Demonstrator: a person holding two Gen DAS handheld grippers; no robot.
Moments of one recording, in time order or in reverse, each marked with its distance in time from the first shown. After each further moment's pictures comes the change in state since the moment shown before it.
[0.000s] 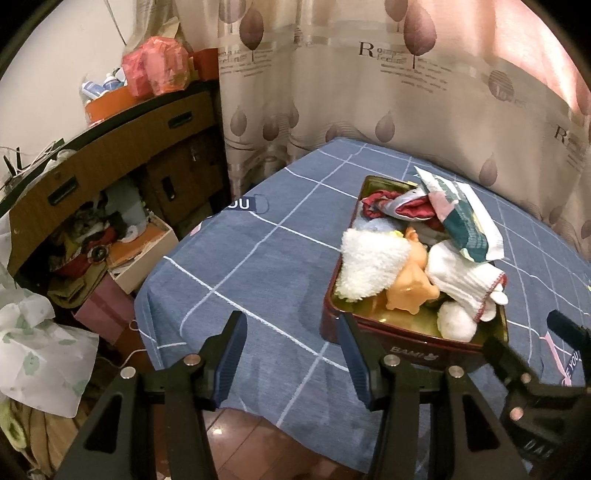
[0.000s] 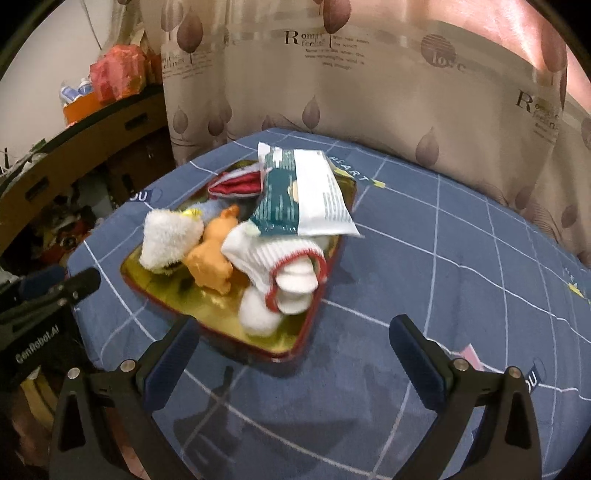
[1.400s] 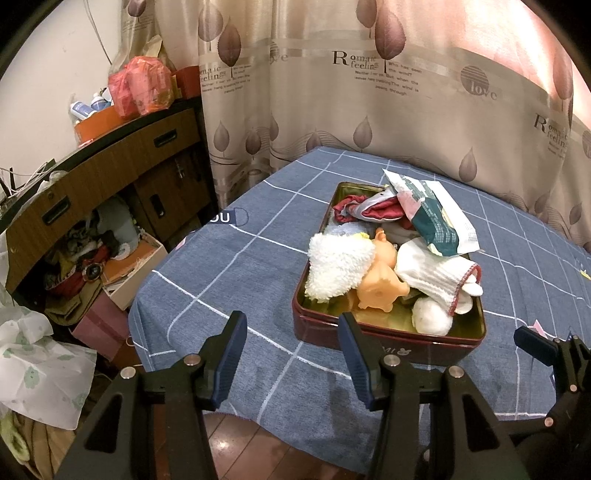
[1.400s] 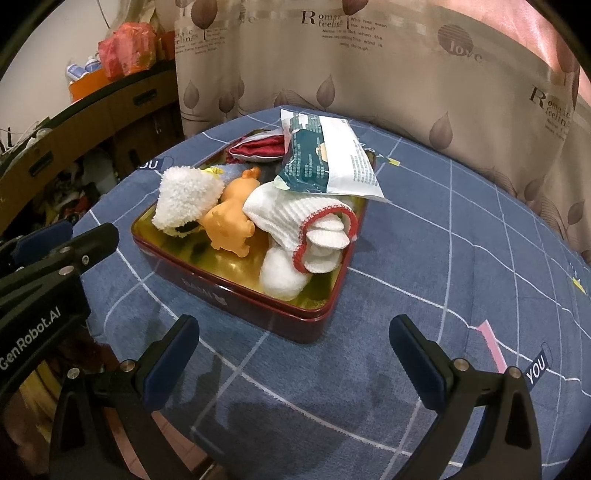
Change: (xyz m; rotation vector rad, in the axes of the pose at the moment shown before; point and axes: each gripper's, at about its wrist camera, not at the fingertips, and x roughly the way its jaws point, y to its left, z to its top) left arm -0.015 -0.022 -0.005 0.052 -0.042 -0.027; right arm 0.005 0.019 -0.017 -0.035 0.067 0.014
